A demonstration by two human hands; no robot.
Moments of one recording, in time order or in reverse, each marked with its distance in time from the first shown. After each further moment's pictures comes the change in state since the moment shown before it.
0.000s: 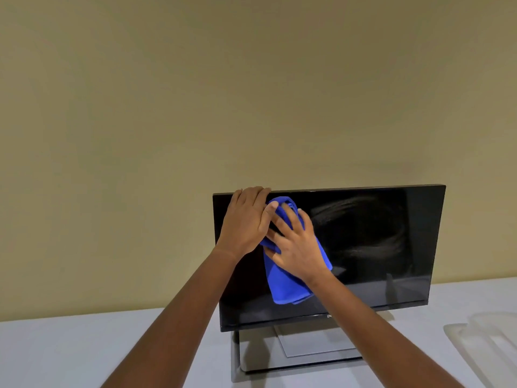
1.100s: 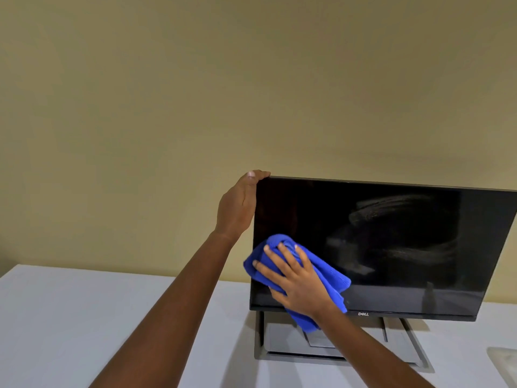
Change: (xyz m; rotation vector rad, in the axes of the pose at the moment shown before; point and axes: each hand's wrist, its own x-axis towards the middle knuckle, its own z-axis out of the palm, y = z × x) left_hand -0.030 -0.059 -0.018 -0.670 0.248 -0.379; right_hand -0.060 -0.074 0.045 0.028 -0.083 -0.330
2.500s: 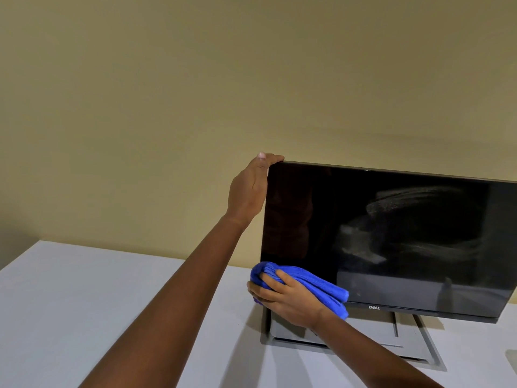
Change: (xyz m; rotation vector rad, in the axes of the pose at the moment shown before) left_hand 0.001 0.003 0.001 -0.055 0.031 -0.026; right_hand -0.011 -0.036 0.009 0.159 -0.315 -0.460
